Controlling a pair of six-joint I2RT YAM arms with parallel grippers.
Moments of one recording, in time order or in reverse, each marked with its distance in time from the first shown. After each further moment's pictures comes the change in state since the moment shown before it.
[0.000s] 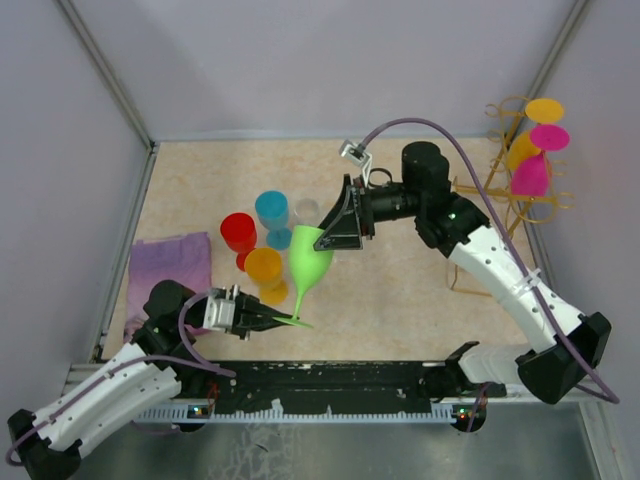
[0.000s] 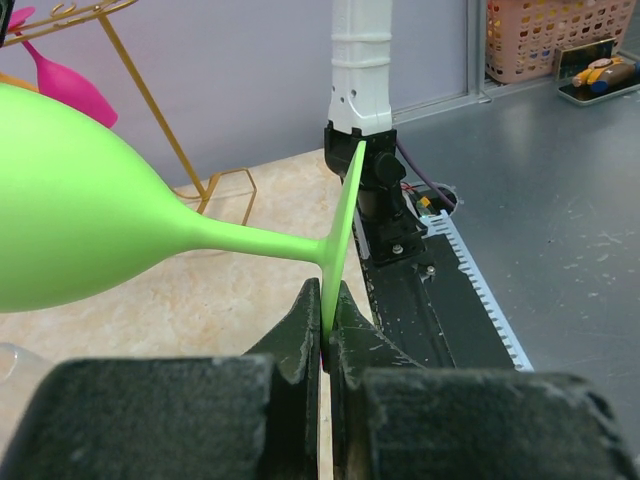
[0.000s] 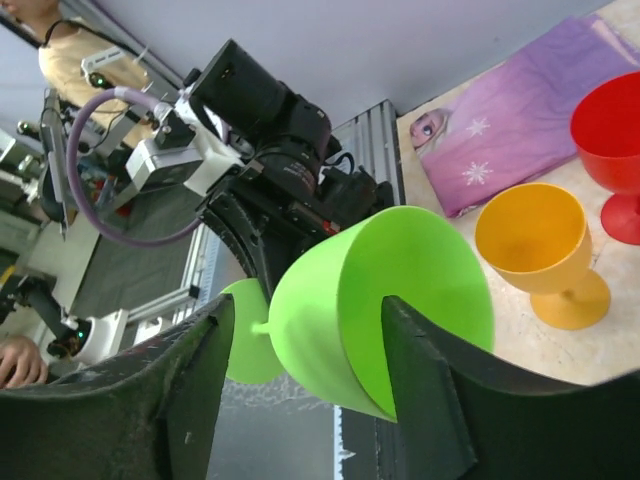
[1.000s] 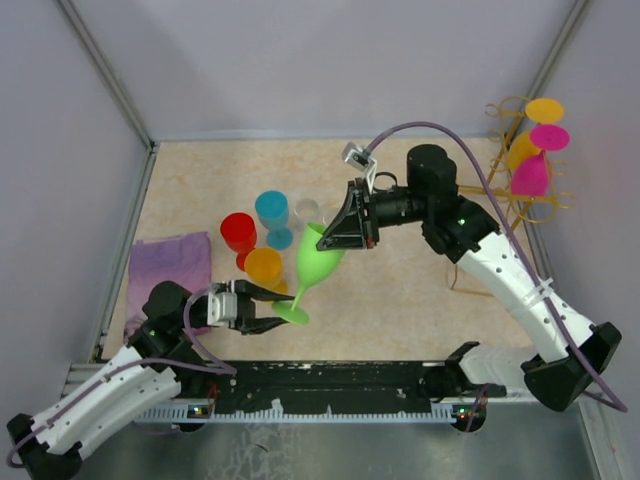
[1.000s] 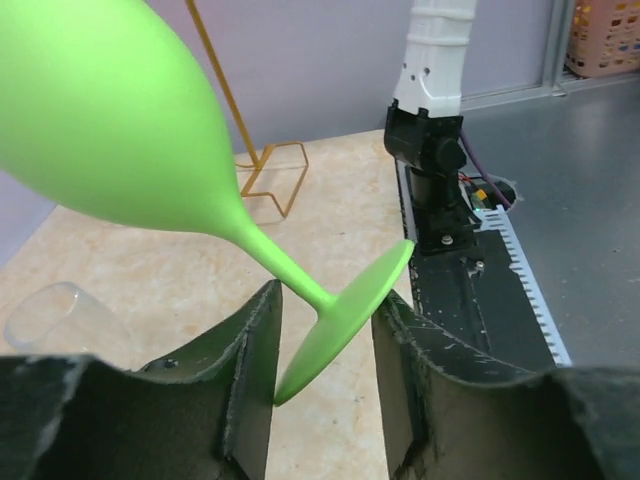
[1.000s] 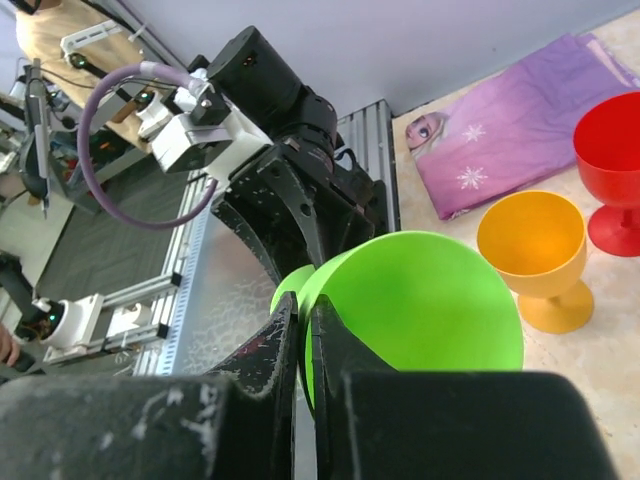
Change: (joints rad) left arm -0.002 -0.040 0.001 -0.095 -0.138 0.026; right arm 0.043 -0.037 0.028 -0.094 0.006 -0.105
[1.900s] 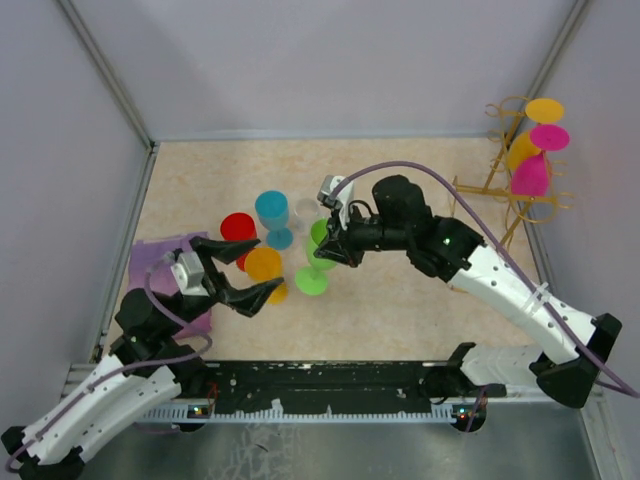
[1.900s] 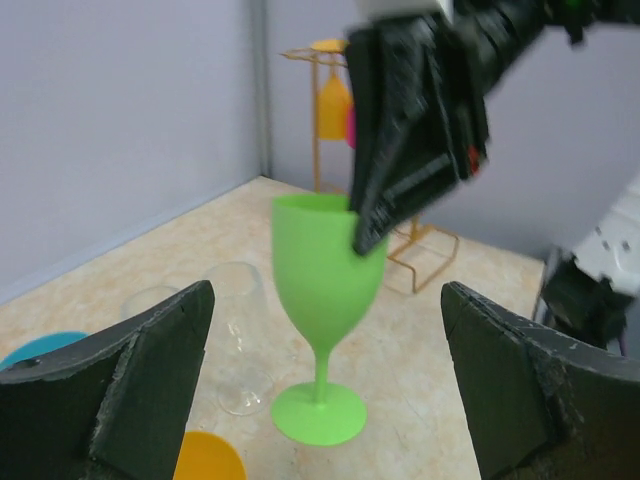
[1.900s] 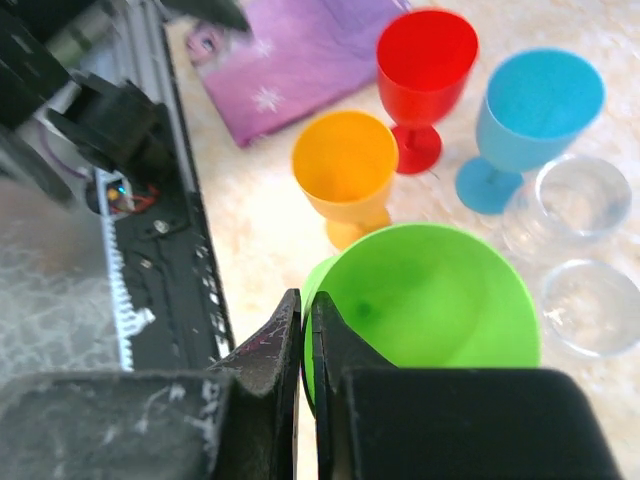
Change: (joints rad) left arm 0.000 -0.083 0.079 -0.005 -0.495 -0.166; right arm 0.223 -0.034 -0.032 -0.207 0.600 -0.409
